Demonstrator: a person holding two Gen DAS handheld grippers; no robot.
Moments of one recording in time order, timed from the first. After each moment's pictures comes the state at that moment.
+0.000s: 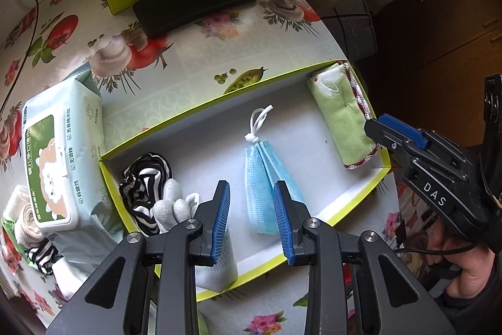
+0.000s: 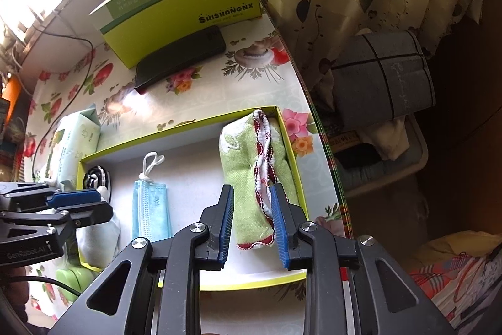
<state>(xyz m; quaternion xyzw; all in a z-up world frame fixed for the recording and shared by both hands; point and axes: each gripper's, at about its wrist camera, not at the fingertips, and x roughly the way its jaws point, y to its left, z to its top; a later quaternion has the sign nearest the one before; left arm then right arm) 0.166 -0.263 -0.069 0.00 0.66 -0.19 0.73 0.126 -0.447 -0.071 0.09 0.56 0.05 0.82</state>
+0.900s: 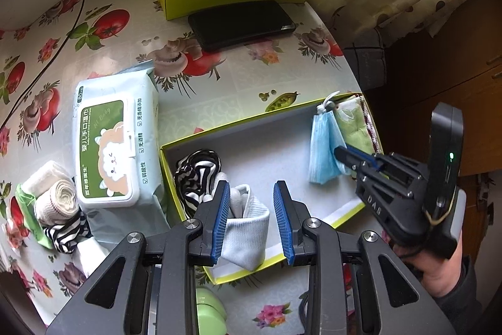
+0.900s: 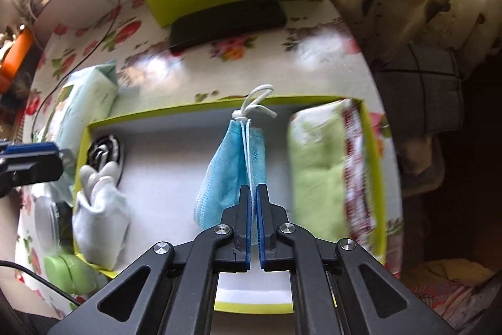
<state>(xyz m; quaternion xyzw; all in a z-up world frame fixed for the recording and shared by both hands) 0.162 -0.213 -0.039 -0.05 0.64 -0.15 0.75 0.146 -0.395 -0.097 0.02 0.58 0.10 0.81</state>
